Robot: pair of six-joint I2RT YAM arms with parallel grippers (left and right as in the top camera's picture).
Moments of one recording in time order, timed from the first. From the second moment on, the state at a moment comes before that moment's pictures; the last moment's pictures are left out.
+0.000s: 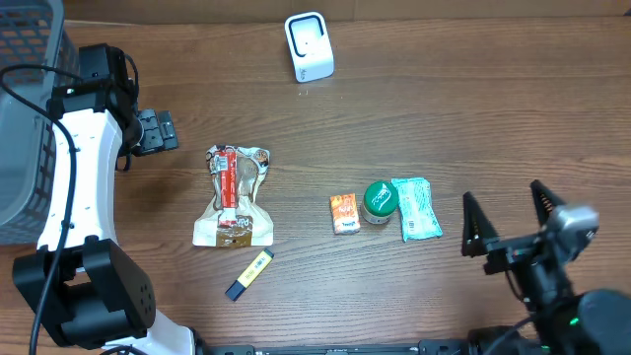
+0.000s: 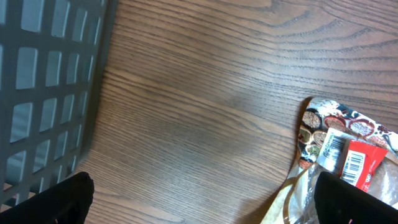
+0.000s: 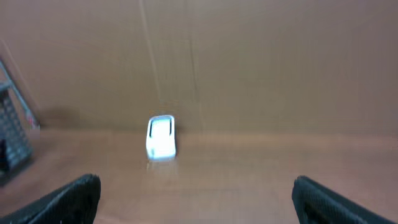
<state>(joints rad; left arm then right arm) 0.19 1.77 1.56 -1.10 -0.15 -0.12 0.08 0.32 0.77 -0.53 -0.13 0.12</state>
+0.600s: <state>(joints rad) 0.19 1.77 1.56 -1.10 -0.15 -0.12 0.08 1.08 1.53 -1.20 -0.49 0.13</state>
